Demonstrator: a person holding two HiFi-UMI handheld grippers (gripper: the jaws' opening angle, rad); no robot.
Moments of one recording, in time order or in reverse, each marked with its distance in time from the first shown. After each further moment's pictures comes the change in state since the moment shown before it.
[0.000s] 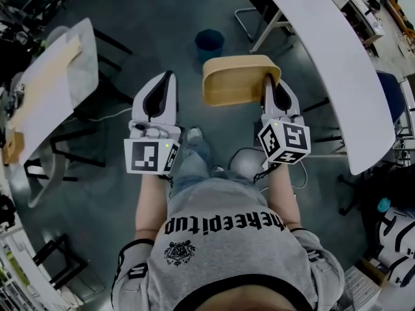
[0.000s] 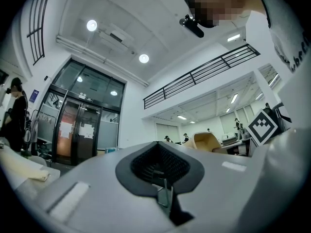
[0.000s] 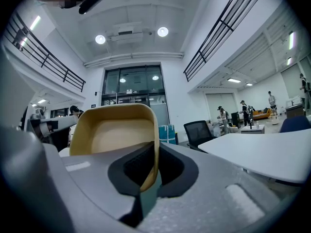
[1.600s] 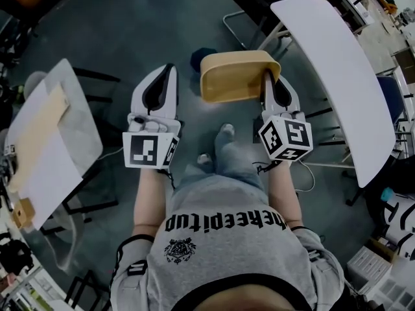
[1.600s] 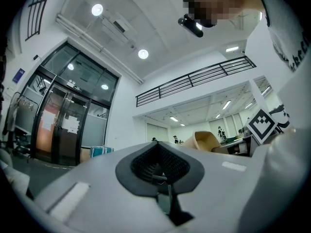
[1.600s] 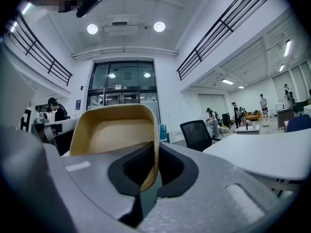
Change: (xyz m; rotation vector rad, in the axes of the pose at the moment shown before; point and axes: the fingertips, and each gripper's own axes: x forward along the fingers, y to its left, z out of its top) left arm 0.200 0.171 -0.064 -0.054 -0.016 -0.170; right arm 0.233 0.009 0.010 0.006 0.005 -0.138
